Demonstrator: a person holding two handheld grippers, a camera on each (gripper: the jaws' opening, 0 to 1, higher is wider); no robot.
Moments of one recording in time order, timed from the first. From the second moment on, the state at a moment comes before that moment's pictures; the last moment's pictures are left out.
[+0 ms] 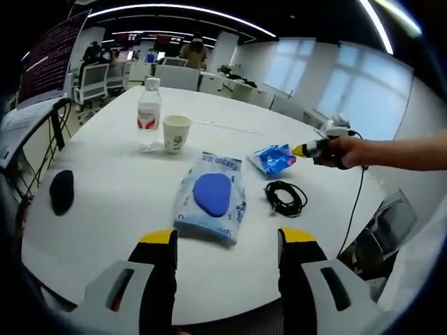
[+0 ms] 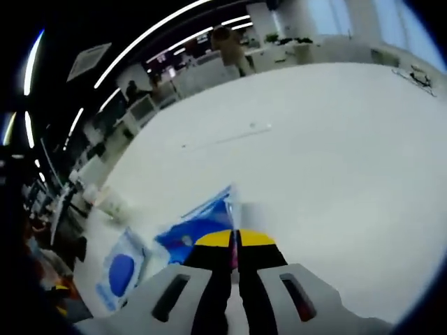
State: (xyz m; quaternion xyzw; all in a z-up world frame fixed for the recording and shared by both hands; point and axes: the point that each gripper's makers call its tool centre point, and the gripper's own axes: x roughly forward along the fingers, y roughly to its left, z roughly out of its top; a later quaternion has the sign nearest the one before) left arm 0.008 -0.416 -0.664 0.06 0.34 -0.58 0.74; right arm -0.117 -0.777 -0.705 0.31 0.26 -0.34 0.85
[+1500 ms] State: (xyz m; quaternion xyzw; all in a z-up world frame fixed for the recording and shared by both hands) left arm -0.011 -0.440 -0.685 0.04 0.39 -0.54 0.74; right arm -0.147 -0.832 -0.734 0.35 0.24 -0.41 0.81
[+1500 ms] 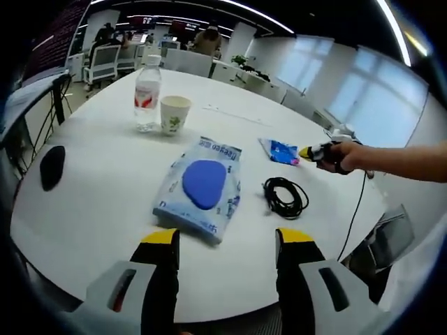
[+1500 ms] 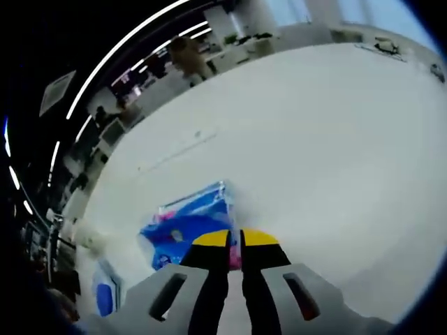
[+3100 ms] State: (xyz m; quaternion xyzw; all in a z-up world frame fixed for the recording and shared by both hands) left arm -0.003 -0.442 -0.716 0.00 0.43 -0.50 0.76; right arm -0.087 -0.770 -0.707 0.21 0.33 -0.25 0.89
